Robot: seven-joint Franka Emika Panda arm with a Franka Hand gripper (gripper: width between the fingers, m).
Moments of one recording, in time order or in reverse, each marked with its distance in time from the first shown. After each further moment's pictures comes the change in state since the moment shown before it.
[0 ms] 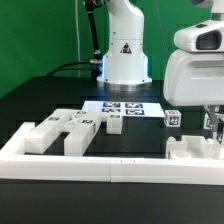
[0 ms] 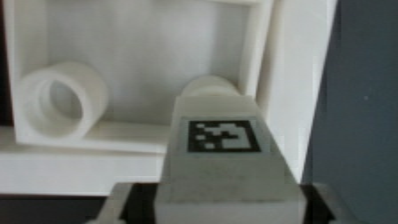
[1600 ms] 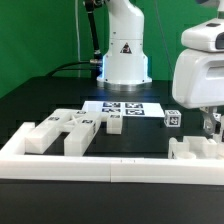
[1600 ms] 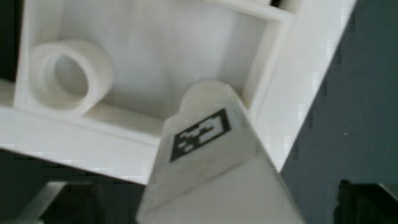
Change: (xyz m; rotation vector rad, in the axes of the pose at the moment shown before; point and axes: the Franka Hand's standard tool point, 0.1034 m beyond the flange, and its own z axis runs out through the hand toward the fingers) arm -0.002 -0.007 -0.002 -0.016 -0.006 -0.371
